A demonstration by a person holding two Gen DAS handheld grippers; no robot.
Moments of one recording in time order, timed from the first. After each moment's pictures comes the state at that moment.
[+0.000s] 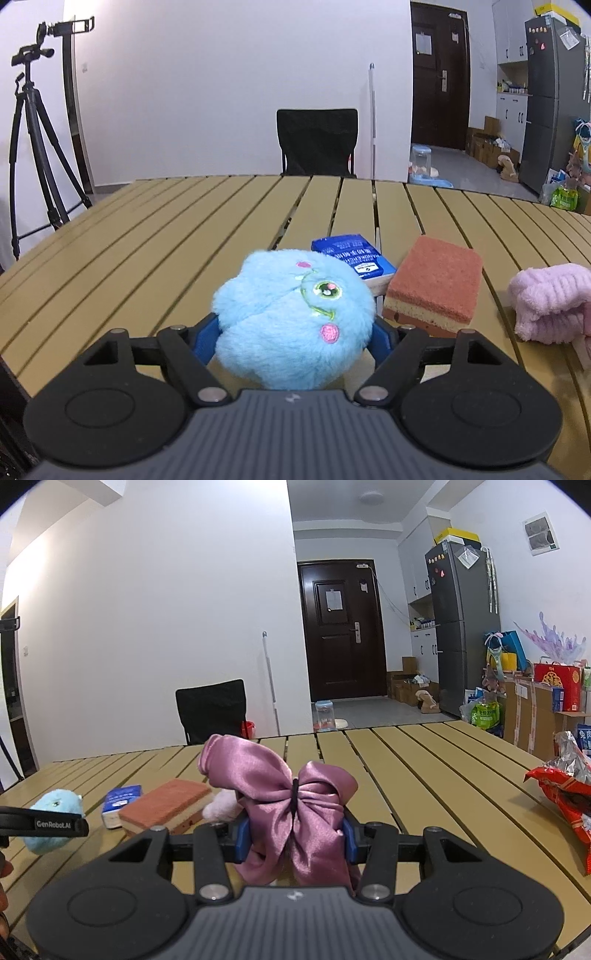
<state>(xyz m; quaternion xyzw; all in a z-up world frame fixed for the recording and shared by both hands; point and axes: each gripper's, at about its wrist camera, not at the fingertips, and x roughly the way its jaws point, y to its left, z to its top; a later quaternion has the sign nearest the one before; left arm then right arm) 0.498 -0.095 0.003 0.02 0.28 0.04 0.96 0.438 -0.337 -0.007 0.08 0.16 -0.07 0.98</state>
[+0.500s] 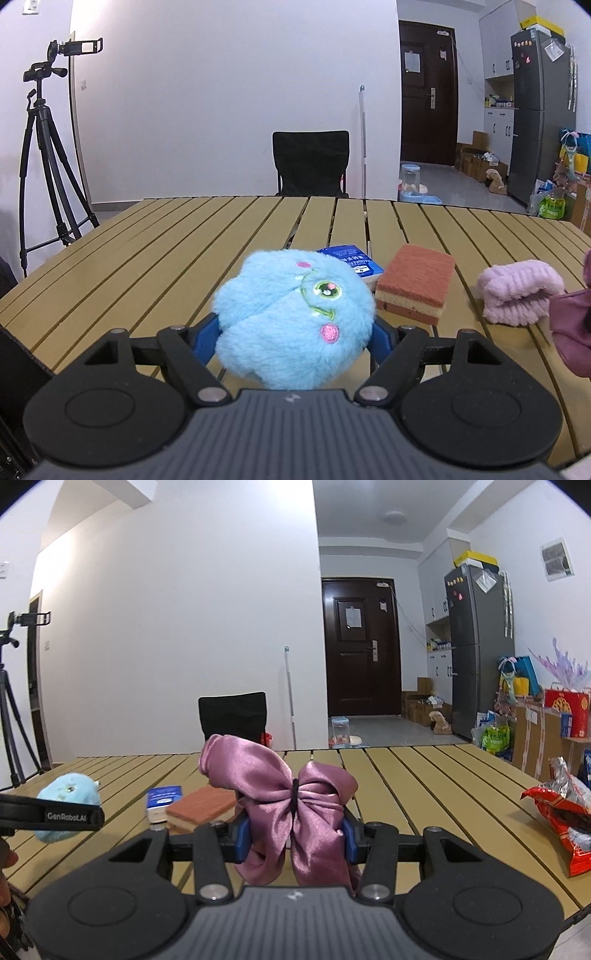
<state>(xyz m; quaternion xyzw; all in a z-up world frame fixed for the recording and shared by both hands) 0.441 -0.082 0.026 0.02 0.25 0.02 0.97 0.393 -0.302 0.010 0.04 0.14 -0.04 0.99</state>
